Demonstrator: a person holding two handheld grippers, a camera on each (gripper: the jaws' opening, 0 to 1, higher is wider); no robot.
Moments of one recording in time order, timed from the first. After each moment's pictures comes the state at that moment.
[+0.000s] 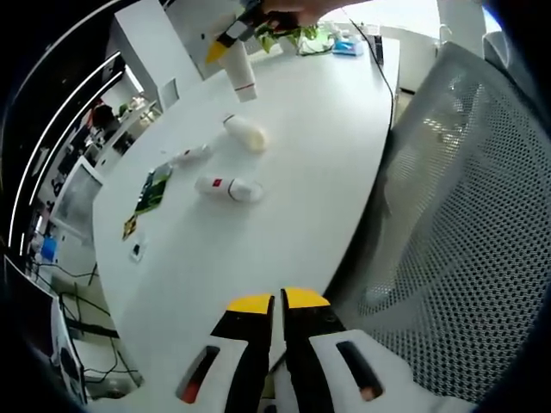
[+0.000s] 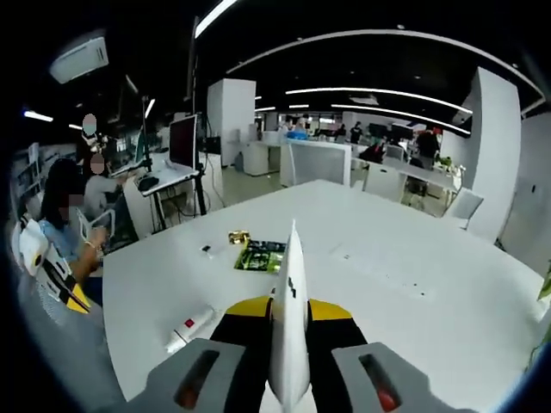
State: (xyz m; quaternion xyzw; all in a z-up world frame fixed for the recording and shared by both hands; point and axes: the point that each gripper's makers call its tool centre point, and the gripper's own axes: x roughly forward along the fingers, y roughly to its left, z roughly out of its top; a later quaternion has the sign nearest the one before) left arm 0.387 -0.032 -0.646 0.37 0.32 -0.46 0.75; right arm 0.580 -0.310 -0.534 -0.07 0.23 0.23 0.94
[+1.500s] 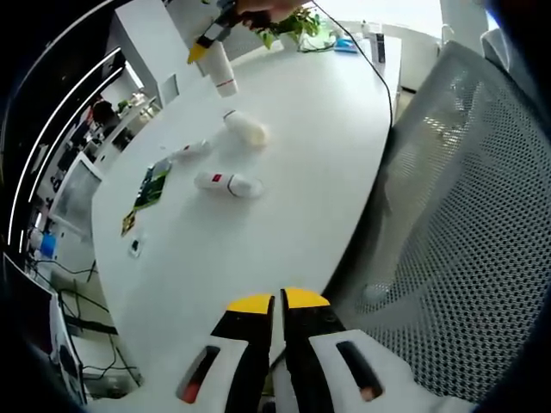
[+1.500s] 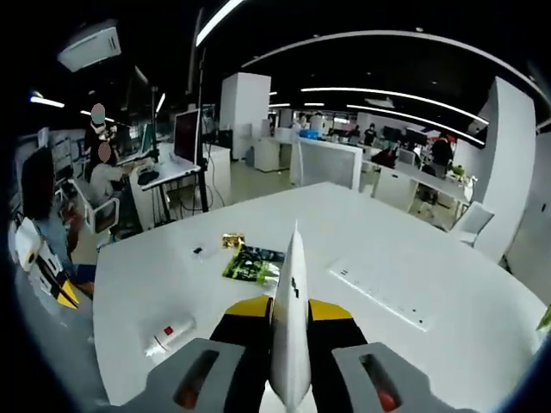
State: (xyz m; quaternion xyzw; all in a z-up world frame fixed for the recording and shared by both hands) left arm 0.388 -0.030 -0.648 0.37 0.32 -0.45 0.74; right arm 0.633 -0.310 -0.527 -0.11 0.23 0.26 0.93
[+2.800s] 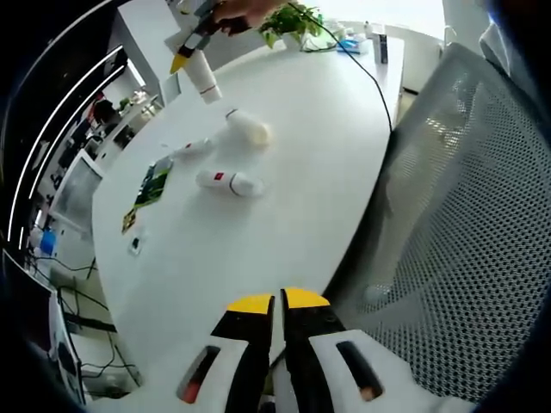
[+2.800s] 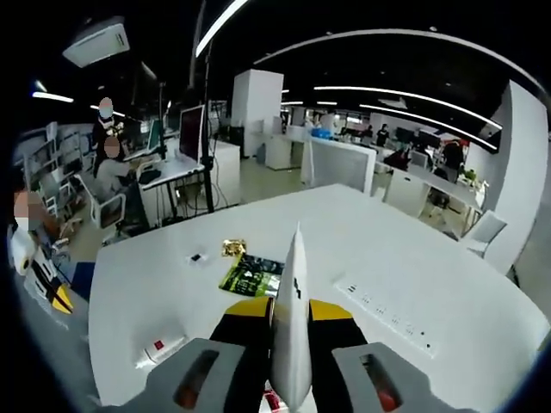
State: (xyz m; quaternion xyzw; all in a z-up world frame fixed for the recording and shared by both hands) left arm 0.389 -0.028 -0.648 0.37 0.33 -0.45 0.75; right arm 0.671 -0.283 -0.526 -0.12 0.23 0.29 0.92
